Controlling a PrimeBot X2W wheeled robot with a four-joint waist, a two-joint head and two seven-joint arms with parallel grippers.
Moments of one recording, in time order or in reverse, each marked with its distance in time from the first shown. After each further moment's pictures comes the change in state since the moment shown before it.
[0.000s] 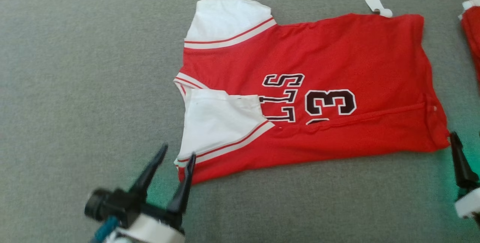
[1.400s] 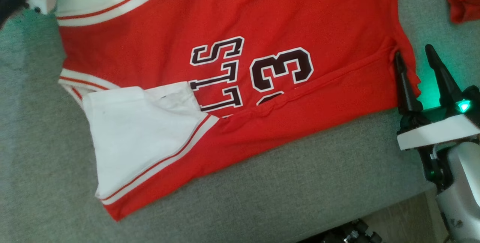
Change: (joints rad) left arm -1.228 0.339 -0.283 0.422 -0.387 -0.112 0.868; right arm -0.299 0.207 0.065 -0.127 -0.195 0.000 -0.029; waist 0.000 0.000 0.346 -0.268
